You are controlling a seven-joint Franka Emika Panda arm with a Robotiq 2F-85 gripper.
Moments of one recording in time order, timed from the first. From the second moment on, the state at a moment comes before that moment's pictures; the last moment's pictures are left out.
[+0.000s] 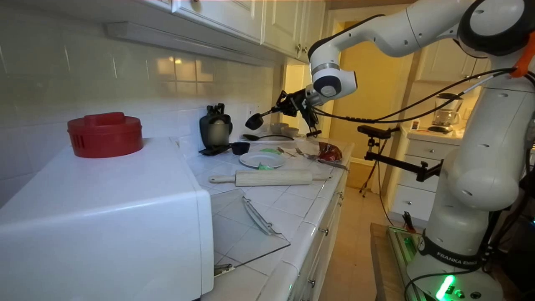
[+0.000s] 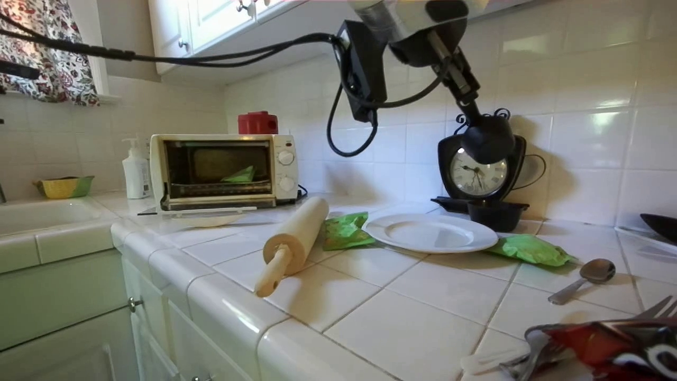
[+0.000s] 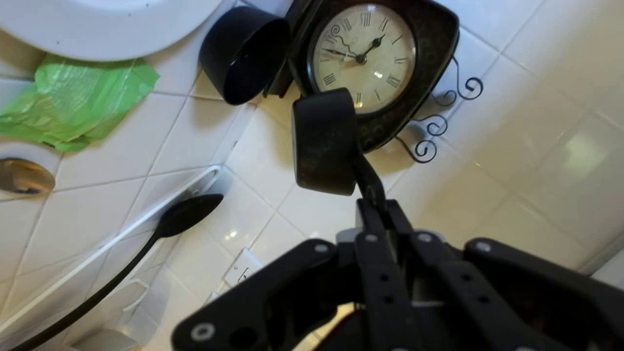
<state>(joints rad) -0.25 -0.10 -0.17 -2.15 1.91 2.94 -1.06</state>
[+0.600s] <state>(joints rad) -0.24 -0.09 -0.15 -2.18 2.07 2.90 -1.16</state>
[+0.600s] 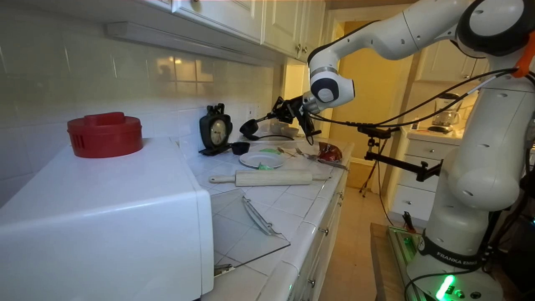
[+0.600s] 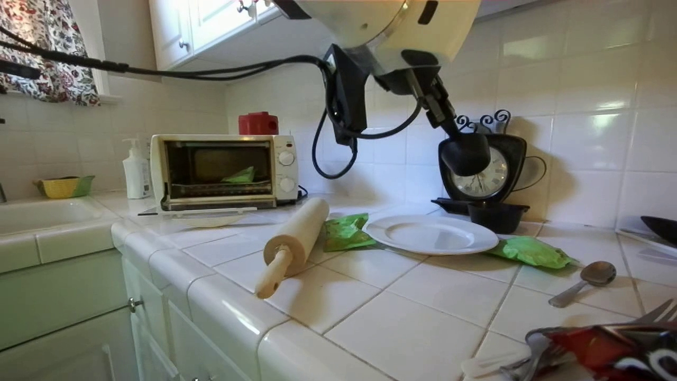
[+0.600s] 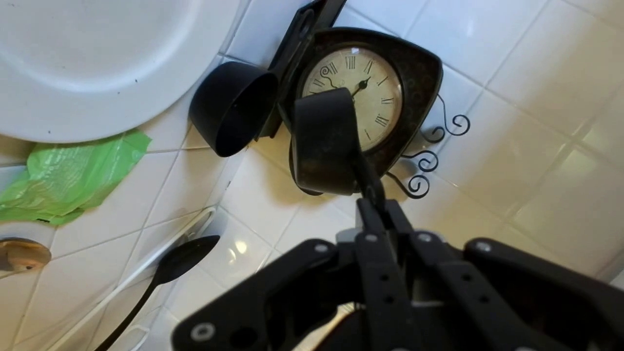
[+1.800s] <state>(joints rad) -0.58 -0.17 0.16 -2.26 2.52 2.98 -1.63</state>
